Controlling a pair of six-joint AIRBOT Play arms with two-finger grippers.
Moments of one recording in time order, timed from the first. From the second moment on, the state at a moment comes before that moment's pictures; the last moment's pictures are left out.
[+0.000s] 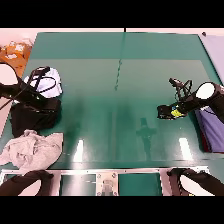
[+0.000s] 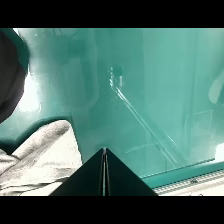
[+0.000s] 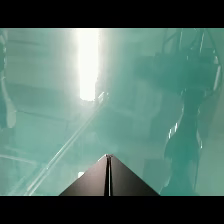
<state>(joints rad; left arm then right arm) -0.12 -1.07 1.12 1.35 -1.50 -1.57 0.02 -1.09 0.89 -1.28 1.28 1.56</state>
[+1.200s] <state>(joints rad) -0.12 -1.07 1.11 1.40 -1.04 -1.55 0.02 -1.09 0.89 -1.27 1.20 1.56</state>
